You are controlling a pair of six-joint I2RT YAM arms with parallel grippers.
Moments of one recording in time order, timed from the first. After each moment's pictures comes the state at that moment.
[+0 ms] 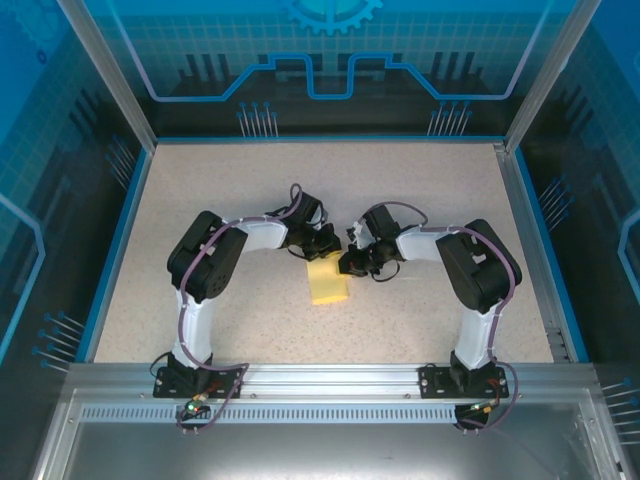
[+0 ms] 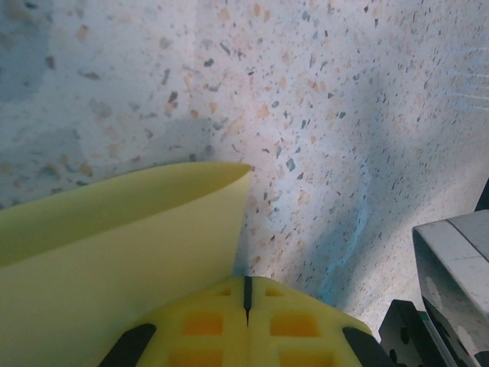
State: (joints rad) left arm -0.50 2.07 1.22 -0.14 0.52 -0.90; right arm 0.48 1.90 0.96 -0.21 -0.65 0.52
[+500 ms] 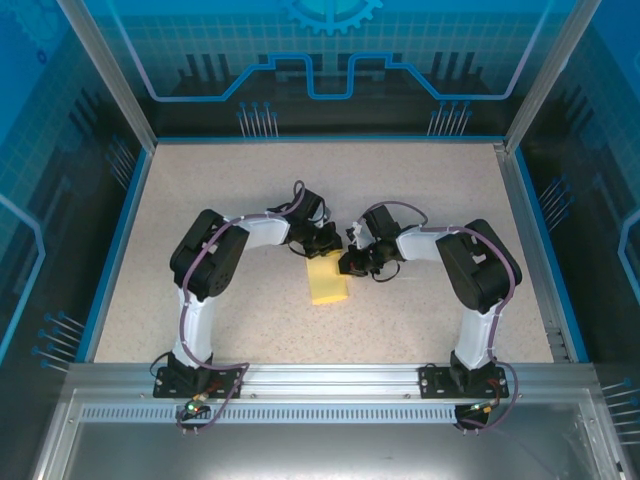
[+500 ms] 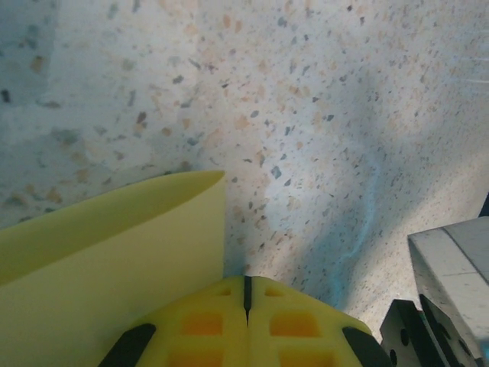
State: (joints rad) left arm -0.50 2.09 1.27 -0.20 0.55 -0.85; right arm 0.48 1.90 0.96 -0.21 -0.65 0.49
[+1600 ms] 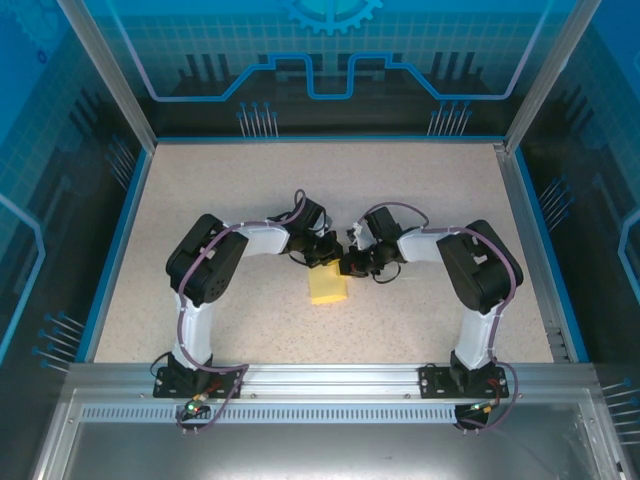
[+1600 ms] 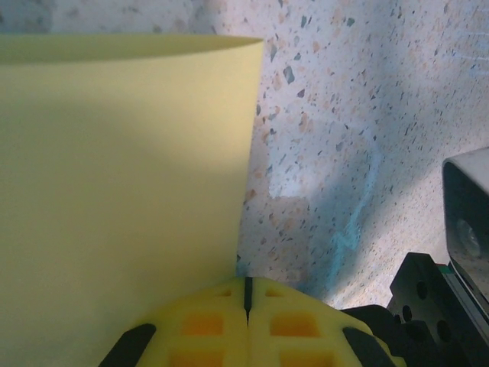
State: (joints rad) left arm -0.53 2.04 1.17 -0.14 0.54 -0.90; right arm 0.47 1.89 0.93 -0.18 -0.67 0.47
